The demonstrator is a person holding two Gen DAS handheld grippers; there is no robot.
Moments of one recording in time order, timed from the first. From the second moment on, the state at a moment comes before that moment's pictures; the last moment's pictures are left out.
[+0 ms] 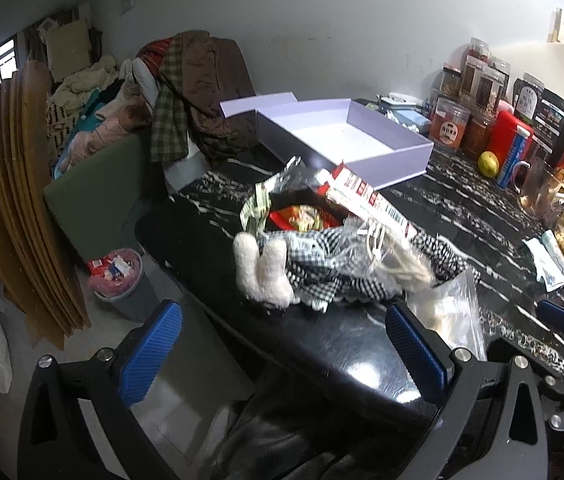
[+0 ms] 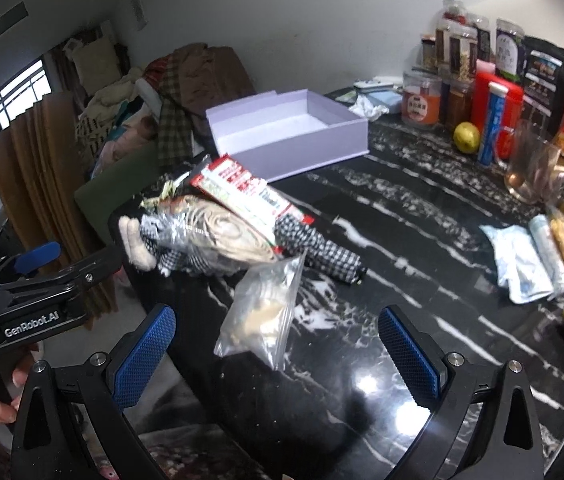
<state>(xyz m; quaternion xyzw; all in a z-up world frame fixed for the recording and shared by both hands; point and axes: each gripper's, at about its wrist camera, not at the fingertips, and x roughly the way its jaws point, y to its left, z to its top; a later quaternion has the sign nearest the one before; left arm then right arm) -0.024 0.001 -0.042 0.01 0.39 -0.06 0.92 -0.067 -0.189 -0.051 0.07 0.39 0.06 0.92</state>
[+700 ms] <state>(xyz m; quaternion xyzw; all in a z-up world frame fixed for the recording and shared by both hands) 0.000 0.005 -0.047 0.01 0.39 -0.08 0.92 -0.010 -0.178 -0.101 0.07 0.45 0.09 0.89</state>
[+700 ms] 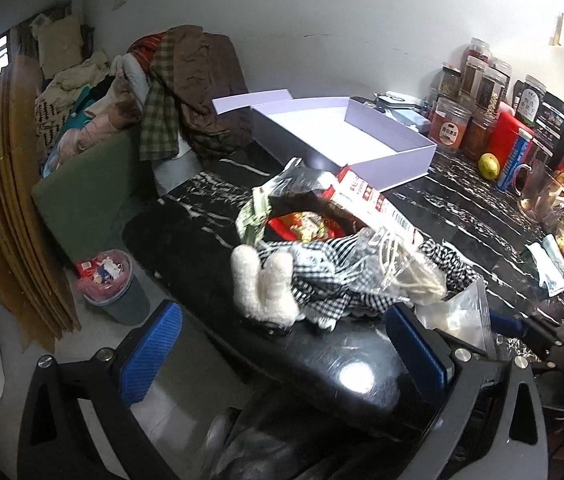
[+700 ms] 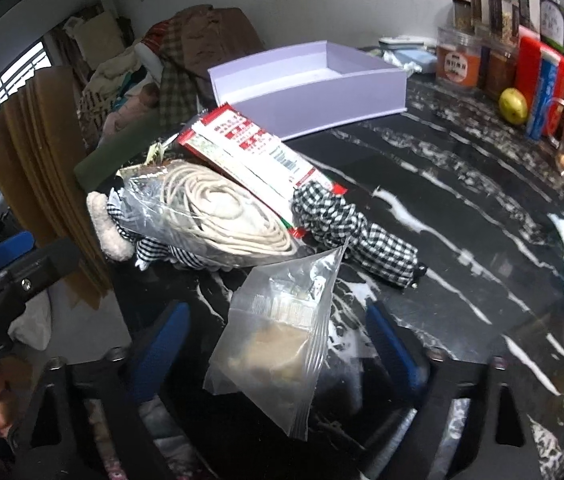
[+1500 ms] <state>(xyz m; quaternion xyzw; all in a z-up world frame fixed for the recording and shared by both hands) 0.057 -0.080 -0.041 0.06 0.41 -0.23 0.88 -0.032 -0.242 -0.083 0.13 0.46 0.07 0.88</state>
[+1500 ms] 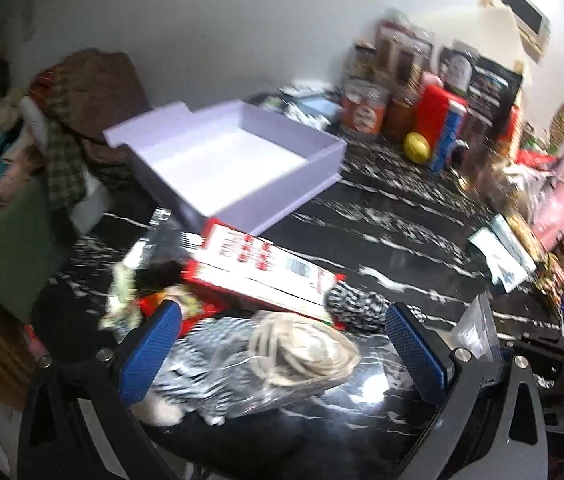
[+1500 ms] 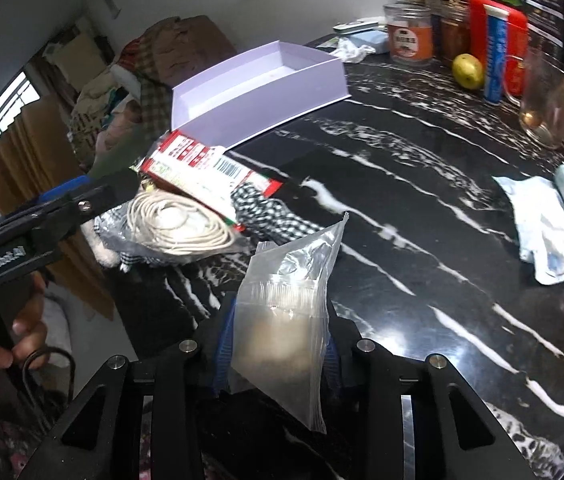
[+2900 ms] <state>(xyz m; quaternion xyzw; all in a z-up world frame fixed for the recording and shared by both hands) 0.050 -0.133 -0.098 0.17 0.47 -0.24 0.83 -0.050 -0.298 -0.079 0.17 0.43 0.01 0.88</state>
